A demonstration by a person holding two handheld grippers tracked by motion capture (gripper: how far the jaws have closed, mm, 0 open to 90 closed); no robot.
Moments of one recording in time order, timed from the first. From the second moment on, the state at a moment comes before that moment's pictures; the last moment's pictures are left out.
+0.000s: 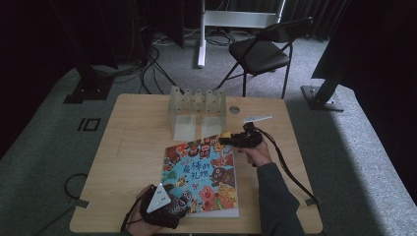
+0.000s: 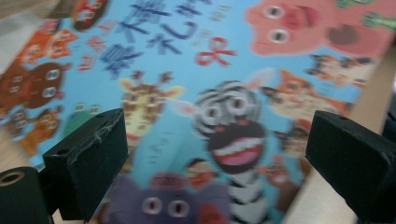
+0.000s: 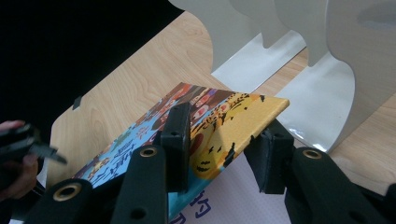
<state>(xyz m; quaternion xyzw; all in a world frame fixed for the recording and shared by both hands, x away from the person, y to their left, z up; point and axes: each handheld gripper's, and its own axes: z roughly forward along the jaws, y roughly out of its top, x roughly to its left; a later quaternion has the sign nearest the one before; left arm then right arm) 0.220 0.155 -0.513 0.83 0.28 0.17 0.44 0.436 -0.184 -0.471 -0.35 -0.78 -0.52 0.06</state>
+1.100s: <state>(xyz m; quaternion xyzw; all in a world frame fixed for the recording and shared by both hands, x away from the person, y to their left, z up) 0.304 0.221 -0.513 0.77 0.41 0.15 0.47 0.419 -0.177 -0.448 -0.34 -0.78 -0.53 0.02</state>
